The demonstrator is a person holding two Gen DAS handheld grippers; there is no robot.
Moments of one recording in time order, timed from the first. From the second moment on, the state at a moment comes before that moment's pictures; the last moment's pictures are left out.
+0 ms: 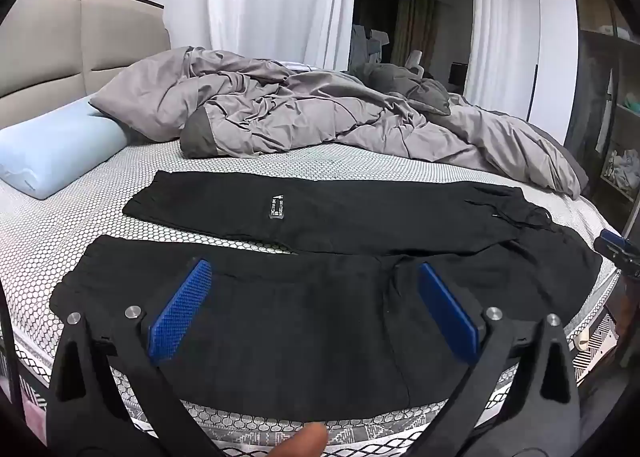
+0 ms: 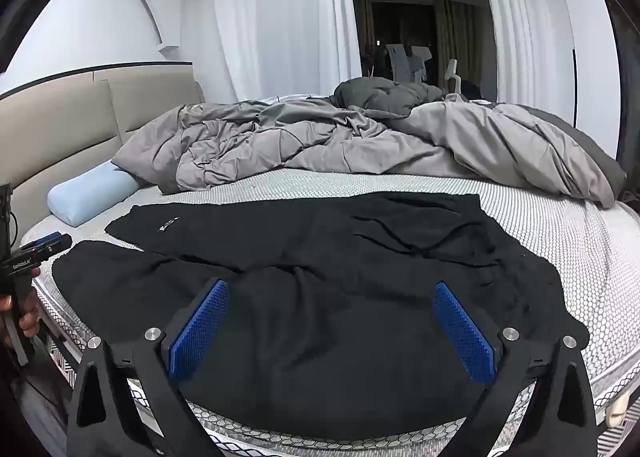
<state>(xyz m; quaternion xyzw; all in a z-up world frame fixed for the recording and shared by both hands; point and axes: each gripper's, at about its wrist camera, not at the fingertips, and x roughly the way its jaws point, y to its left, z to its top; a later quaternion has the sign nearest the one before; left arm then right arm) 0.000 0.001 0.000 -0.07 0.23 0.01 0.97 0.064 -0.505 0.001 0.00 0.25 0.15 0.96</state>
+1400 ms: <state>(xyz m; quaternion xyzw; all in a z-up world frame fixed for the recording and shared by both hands) -0.003 0.008 0.000 -0.07 0.23 0.02 0.97 0.066 -0.510 -0.002 -0.01 0.25 0.13 0.96</state>
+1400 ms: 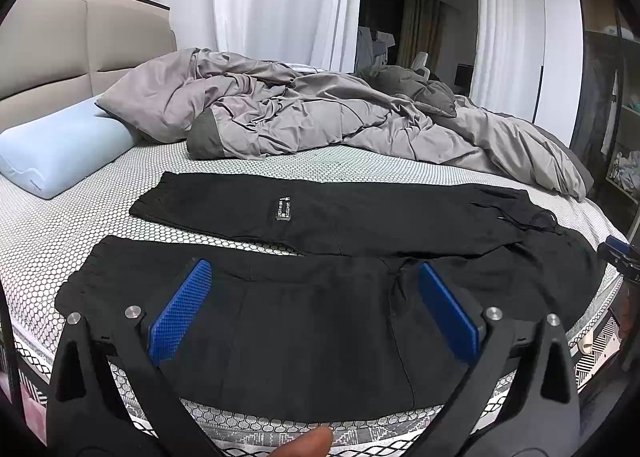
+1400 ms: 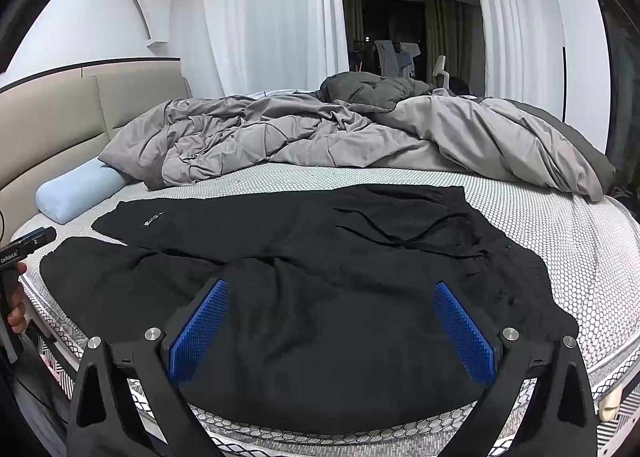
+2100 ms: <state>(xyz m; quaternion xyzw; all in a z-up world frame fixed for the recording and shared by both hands) -0.003 0.013 0.001 -0.07 0.23 0.02 0.97 0.065 -0.512 -0.003 0.00 0.25 0.13 0.96</state>
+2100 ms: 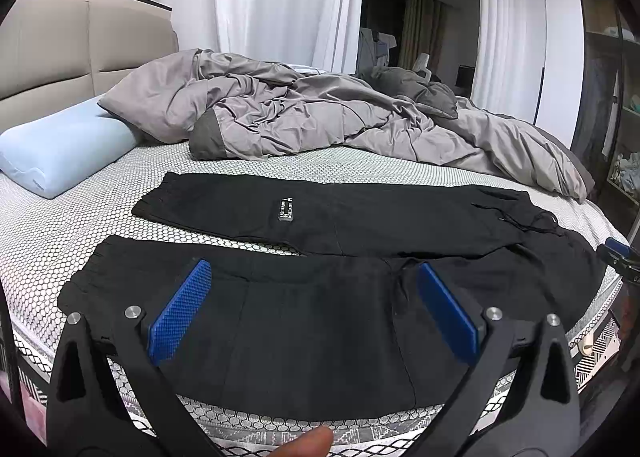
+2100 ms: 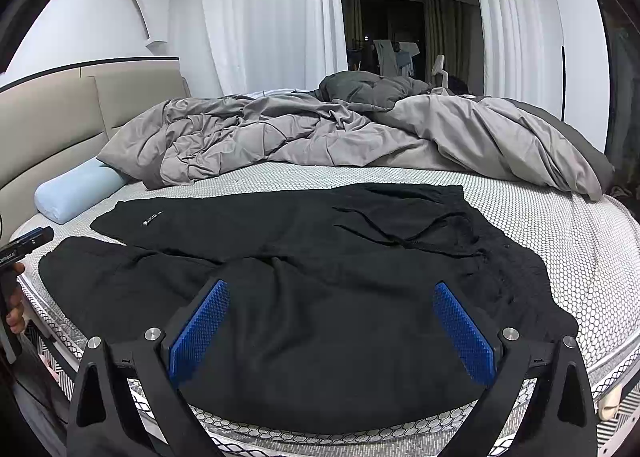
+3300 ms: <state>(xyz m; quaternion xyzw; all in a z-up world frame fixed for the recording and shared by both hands) -0.009 0.029 0.008 -0.10 0.22 0.06 0.97 0.071 -0.518 -0.011 0.01 0.28 0.12 0.95</state>
